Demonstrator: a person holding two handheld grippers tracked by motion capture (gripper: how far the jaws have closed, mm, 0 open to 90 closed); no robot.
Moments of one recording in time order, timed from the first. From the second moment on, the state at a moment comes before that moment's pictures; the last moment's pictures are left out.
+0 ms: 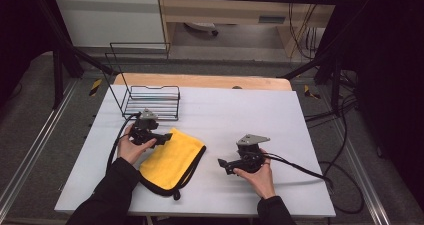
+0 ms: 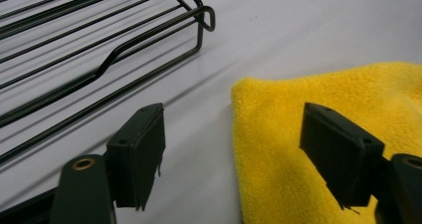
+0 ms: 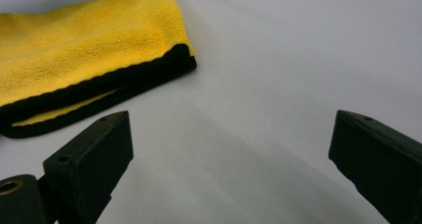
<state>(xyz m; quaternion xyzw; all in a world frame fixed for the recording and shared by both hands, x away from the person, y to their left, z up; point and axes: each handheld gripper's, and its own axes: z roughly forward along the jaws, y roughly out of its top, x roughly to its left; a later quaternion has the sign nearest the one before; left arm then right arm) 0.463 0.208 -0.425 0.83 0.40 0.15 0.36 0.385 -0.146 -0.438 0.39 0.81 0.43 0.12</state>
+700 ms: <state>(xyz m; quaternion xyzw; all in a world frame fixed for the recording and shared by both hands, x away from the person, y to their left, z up) 0.479 0.188 -0.441 0.84 0.41 0.09 0.35 0.390 -0.138 -0.439 0.41 0.80 0.43 0.11</state>
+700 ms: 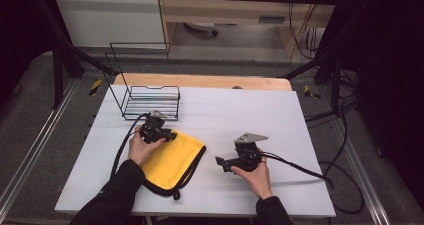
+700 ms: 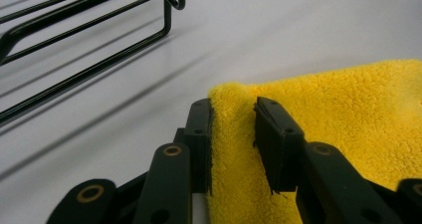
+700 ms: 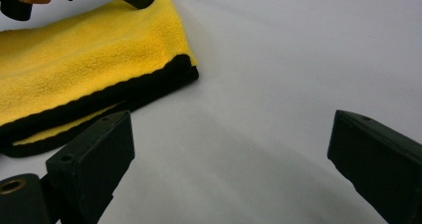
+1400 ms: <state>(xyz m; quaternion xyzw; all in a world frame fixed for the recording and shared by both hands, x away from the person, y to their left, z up) 0.475 0.186 -0.443 0.84 0.39 0.10 0.35 0.431 -0.064 -0.451 0.44 0.79 0.41 0.11</state>
